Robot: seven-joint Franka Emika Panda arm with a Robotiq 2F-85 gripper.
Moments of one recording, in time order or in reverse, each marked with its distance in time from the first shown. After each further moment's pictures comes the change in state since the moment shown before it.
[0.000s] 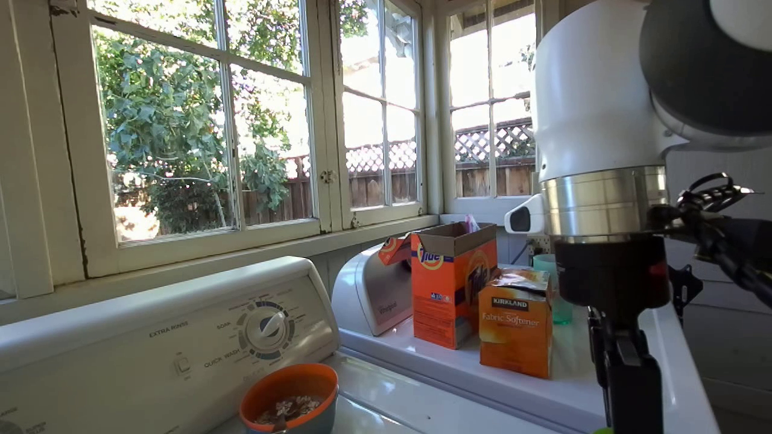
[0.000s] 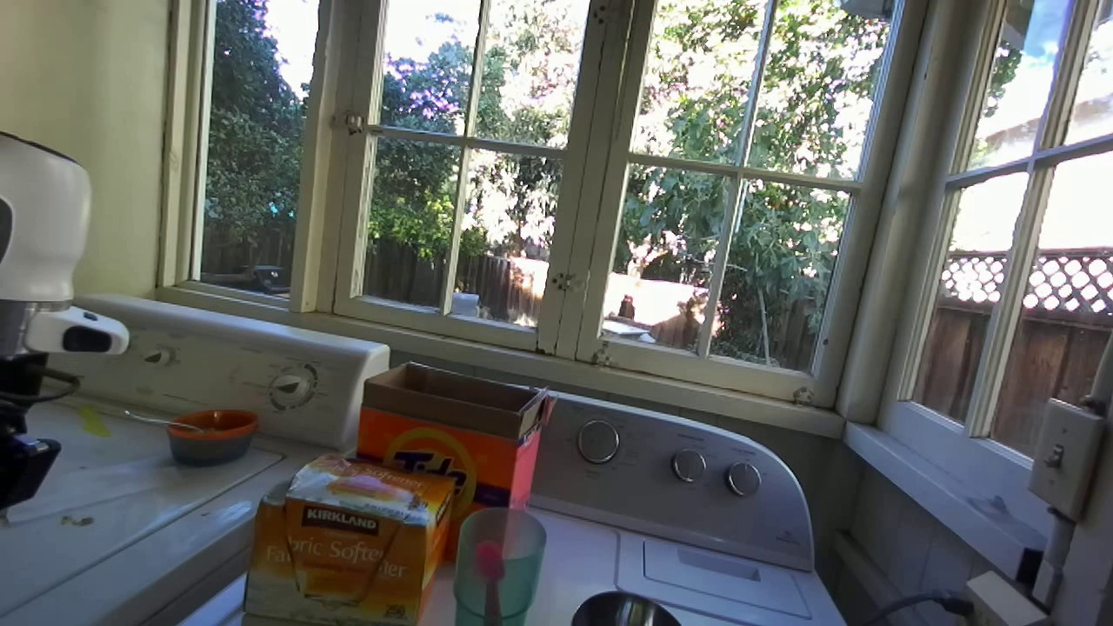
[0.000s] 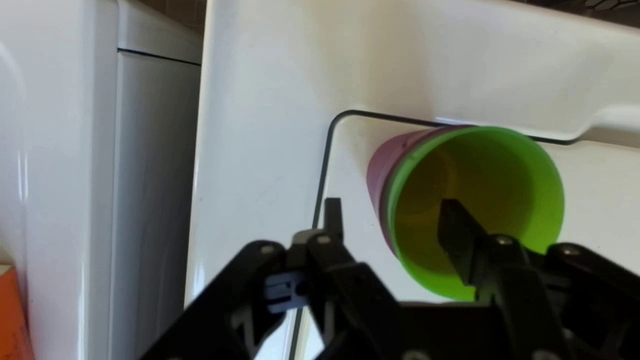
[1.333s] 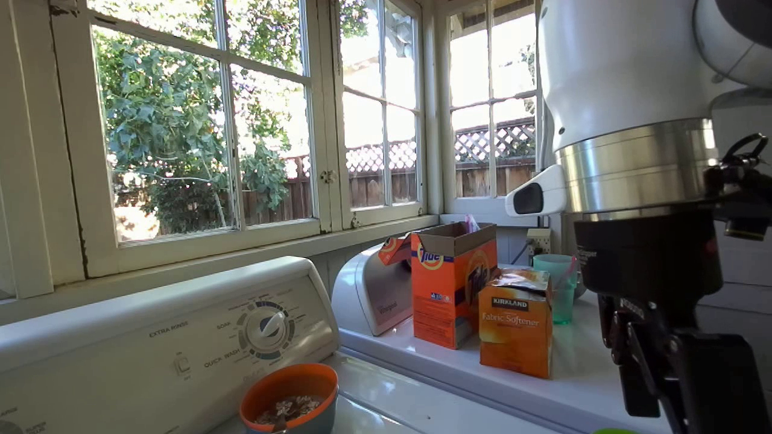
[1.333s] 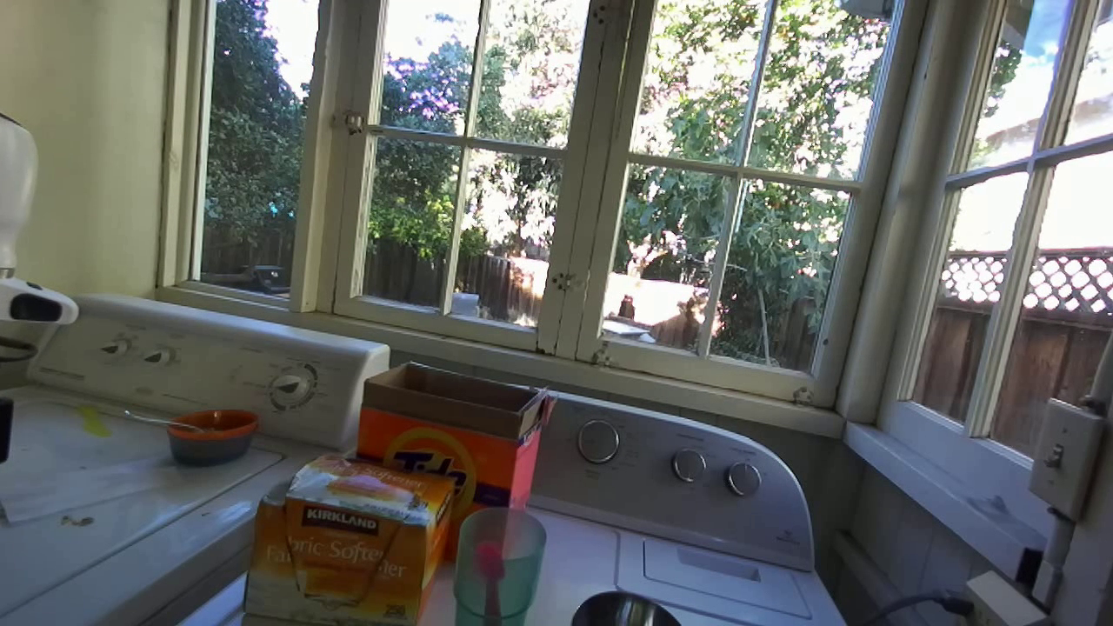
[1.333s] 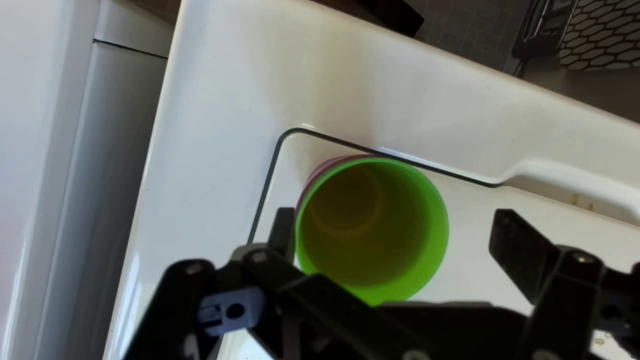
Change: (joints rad) arm 0.054 -0.087 0.028 -0.025 0.001 -0.087 -0.066
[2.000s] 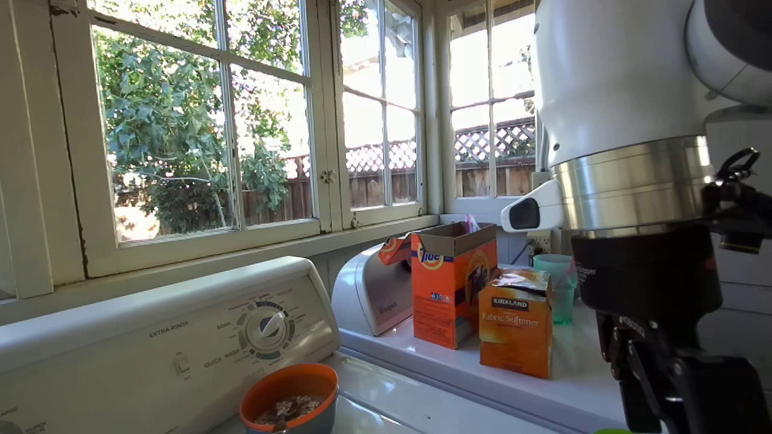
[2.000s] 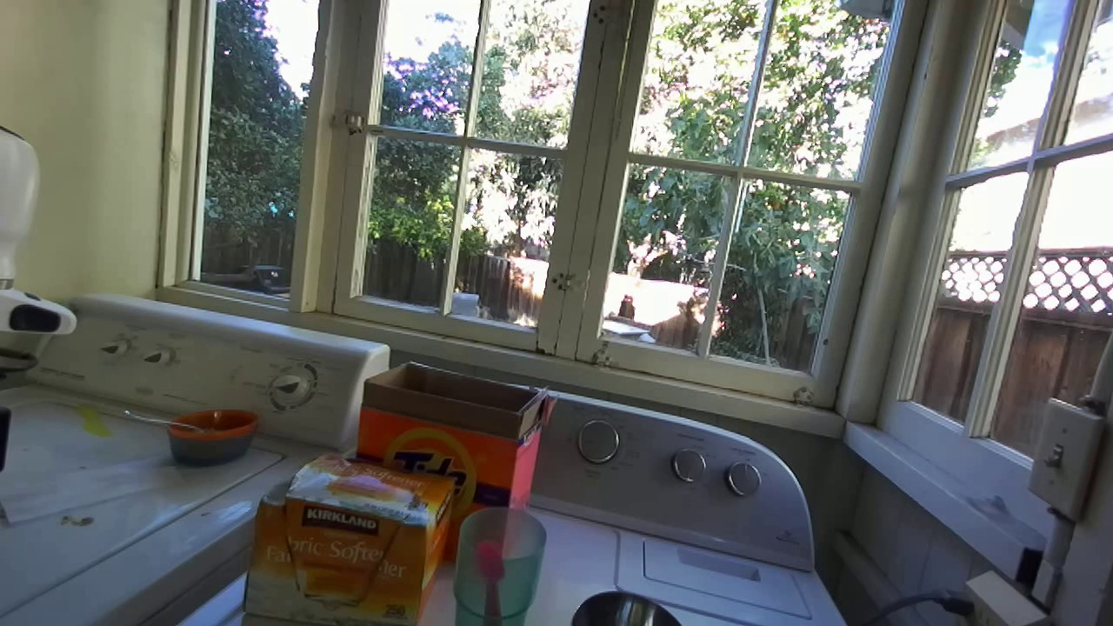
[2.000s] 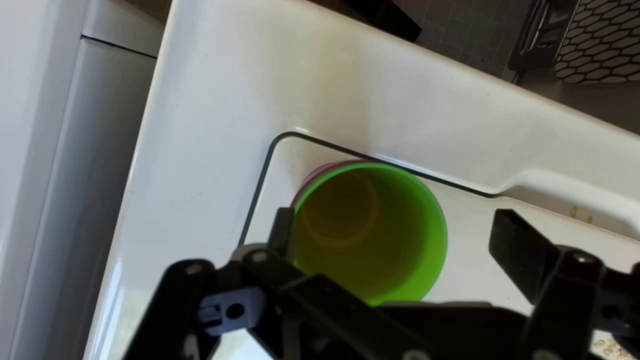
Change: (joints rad) arm 0.003 0.029 0.006 0.007 -0.003 0.001 -0.014
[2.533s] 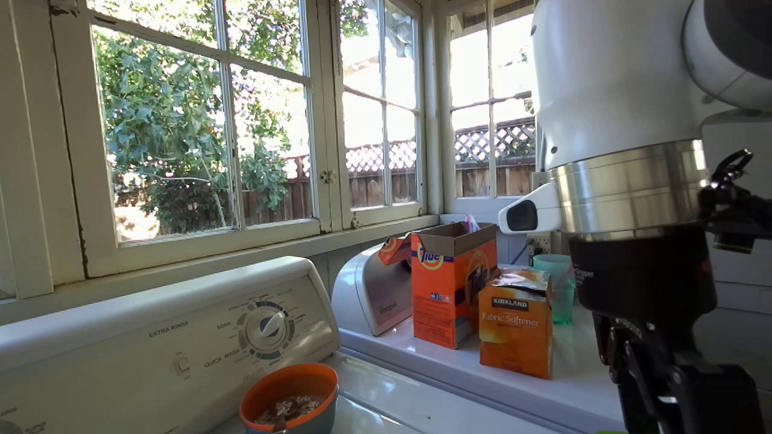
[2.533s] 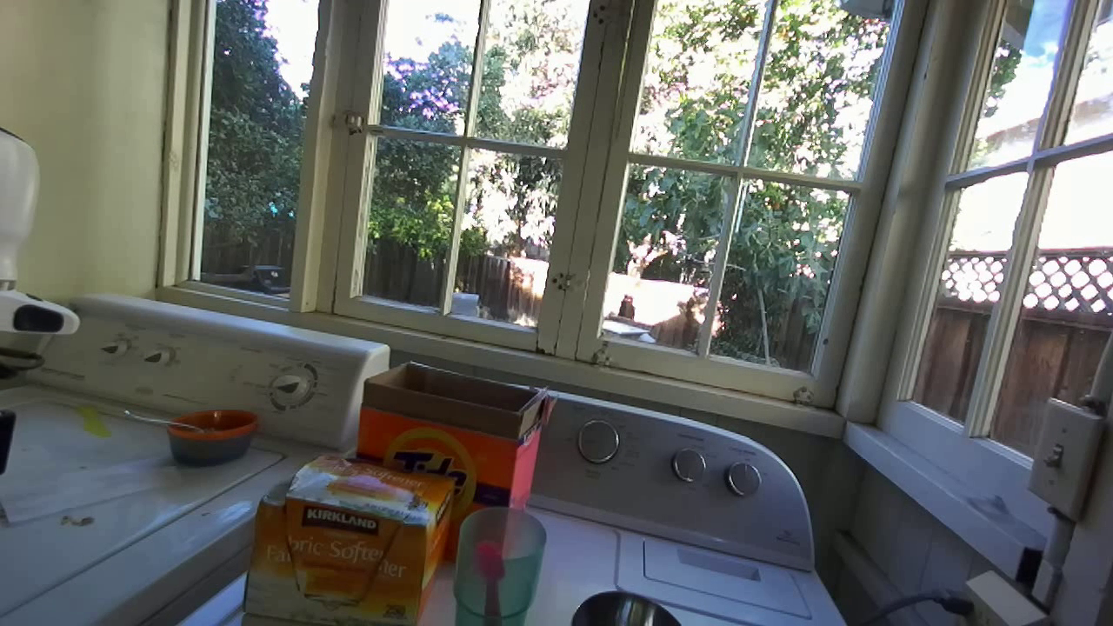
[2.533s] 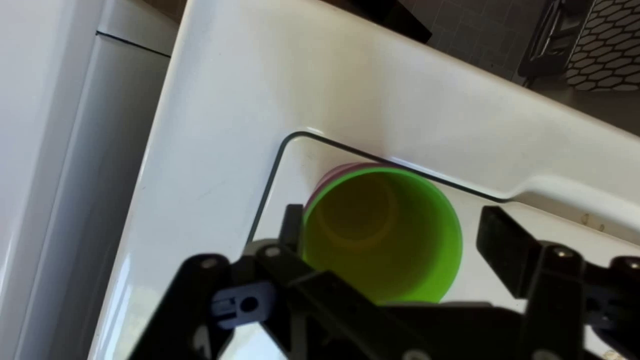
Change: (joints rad) arm 0.000 0.008 0.000 0.004 -0.030 0.004 0.000
